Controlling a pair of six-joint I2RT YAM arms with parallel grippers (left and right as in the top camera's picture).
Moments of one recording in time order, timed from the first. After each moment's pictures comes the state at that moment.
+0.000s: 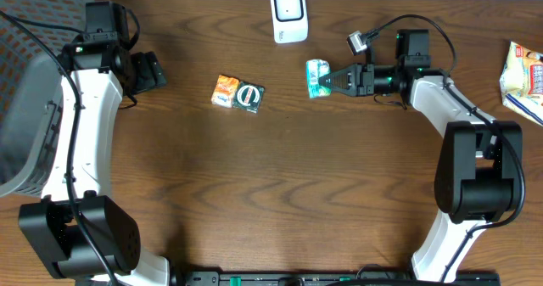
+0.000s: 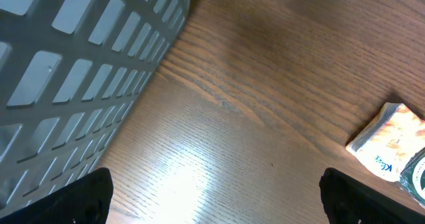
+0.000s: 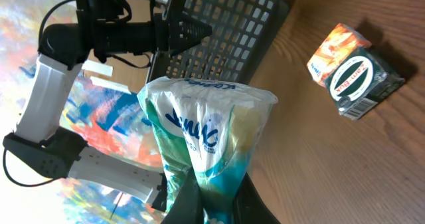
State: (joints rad) left arm 0.10 1.71 1.57 -1.02 -0.18 -0.28; right arm 0.04 2.02 1.33 -0.24 -1.53 0.22
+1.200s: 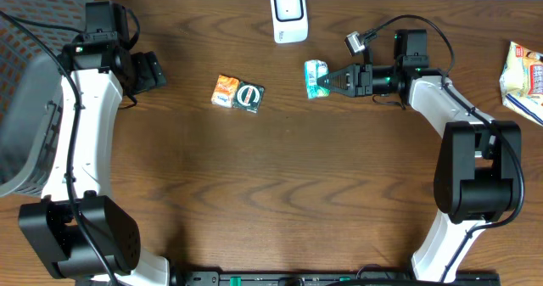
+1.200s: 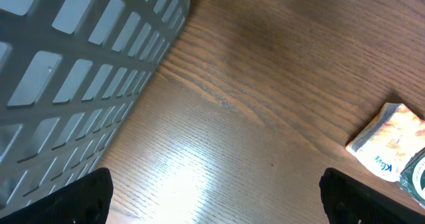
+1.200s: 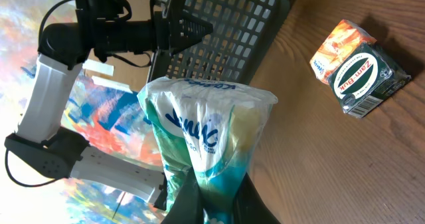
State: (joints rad) left arm 0.10 1.71 1.57 -1.02 -0.18 -0.28; right arm 0.05 2.02 1.33 -0.24 -1.53 0.23
